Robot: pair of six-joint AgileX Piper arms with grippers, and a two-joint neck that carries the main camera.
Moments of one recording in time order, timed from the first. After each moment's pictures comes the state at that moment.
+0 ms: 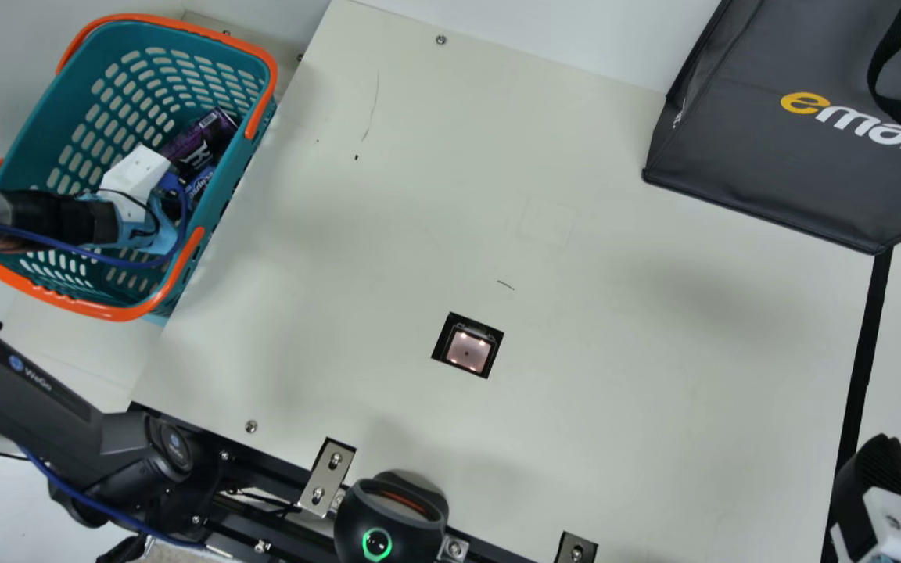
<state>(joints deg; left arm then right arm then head) 47.4 121.7 -48.2 -67.5 31.5 120.0 0.6 42.6 -69.7 -0.8 69.5 0.0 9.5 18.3</state>
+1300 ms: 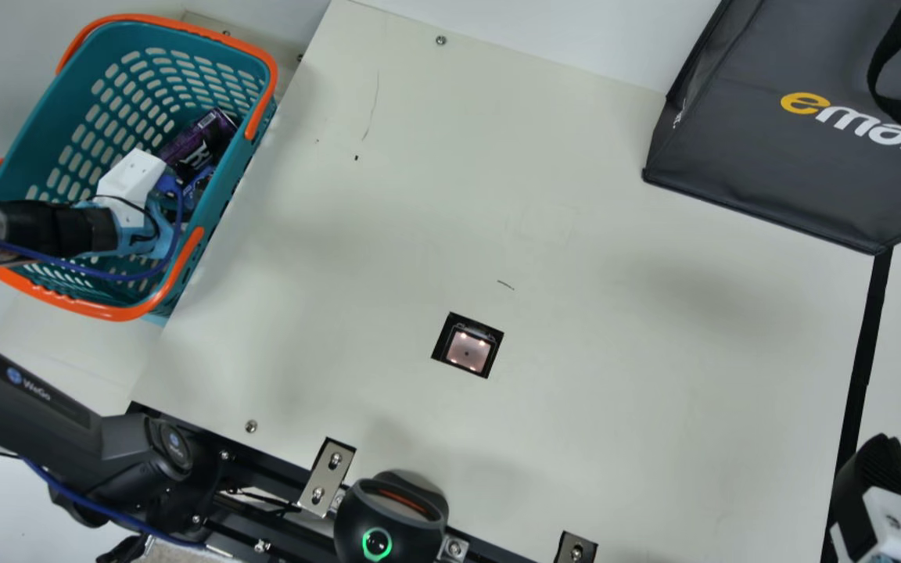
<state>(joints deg) 48.3 115.4 -43.2 -72.1 33.4 120.1 0.6 42.6 -69.7 -0.8 69.5 0.0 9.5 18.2</state>
